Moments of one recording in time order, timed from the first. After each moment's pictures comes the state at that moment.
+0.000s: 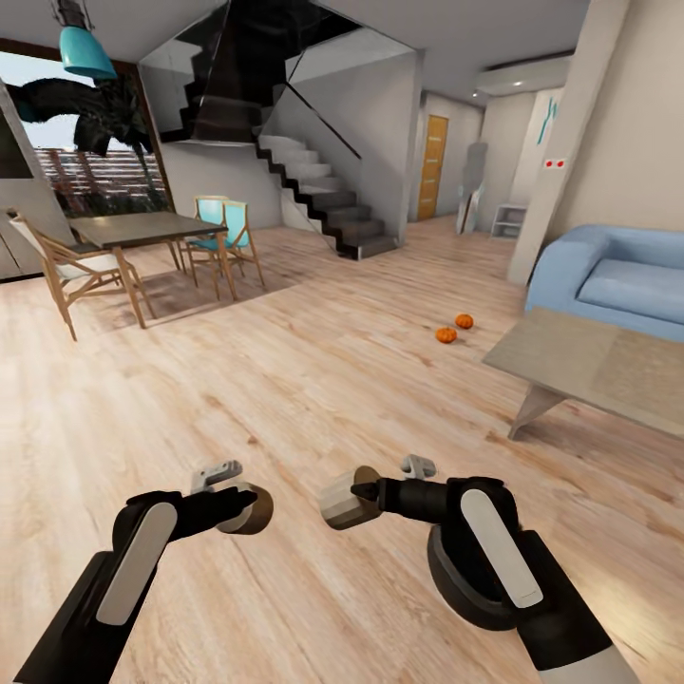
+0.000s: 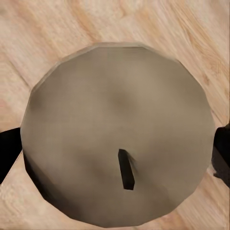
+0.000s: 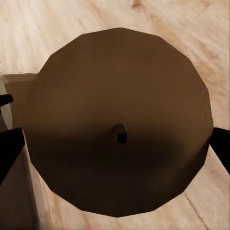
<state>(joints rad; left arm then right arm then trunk) -0.40 0.11 -0.07 -1.49 0.80 0.99 0.45 -0.47 -0.05 0.25 -1.46 -0.87 1.02 -0.14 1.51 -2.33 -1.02</state>
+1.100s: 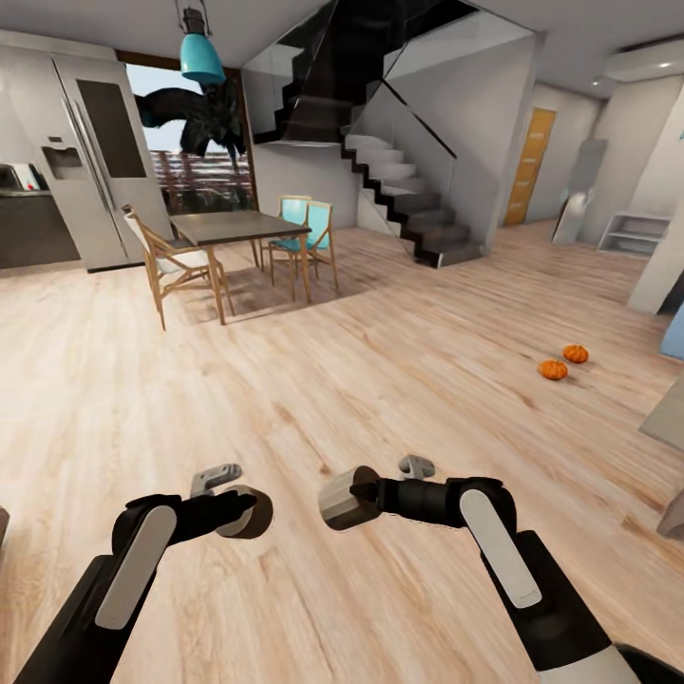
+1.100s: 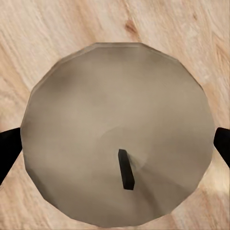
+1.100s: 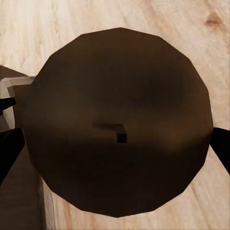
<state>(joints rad) -0.39 0.11 -0.07 -1.49 0.80 0.99 0.45 -0.47 -0.05 0.26 -1.46 -0.87 1.02 -0.14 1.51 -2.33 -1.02</state>
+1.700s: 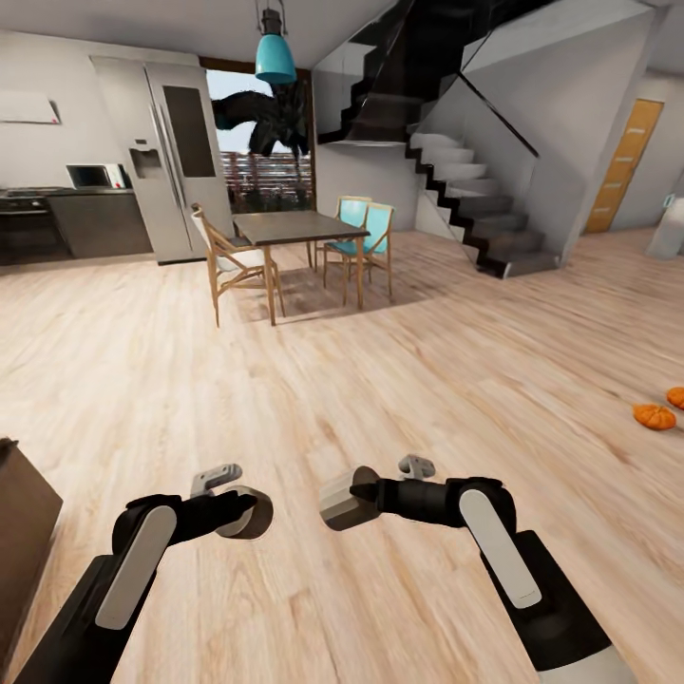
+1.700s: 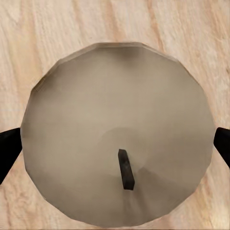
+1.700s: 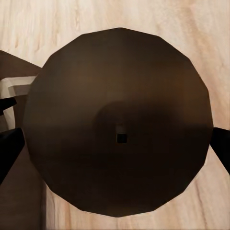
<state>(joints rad) -0.39 0.11 -0.07 -1.49 0.80 0.99 0.45 -0.47 -0.05 0.26 -1.46 -0.87 1.02 -0.14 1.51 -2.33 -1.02</state>
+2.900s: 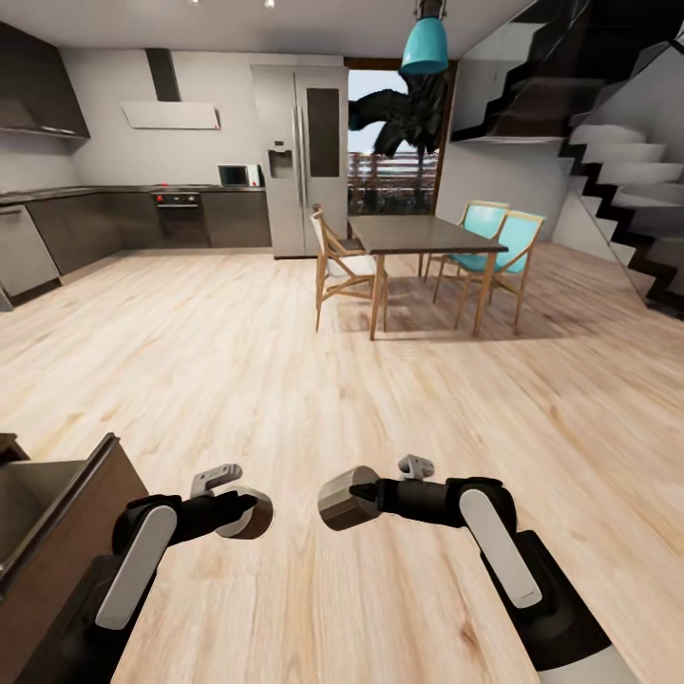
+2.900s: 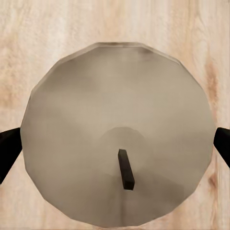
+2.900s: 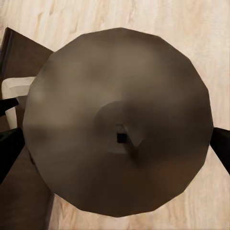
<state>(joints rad) -0.39 0.11 -0.07 -1.49 0.80 0.99 0.45 -0.47 -0.05 0.26 -1.46 -0.88 1.02 -0.14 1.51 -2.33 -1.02</state>
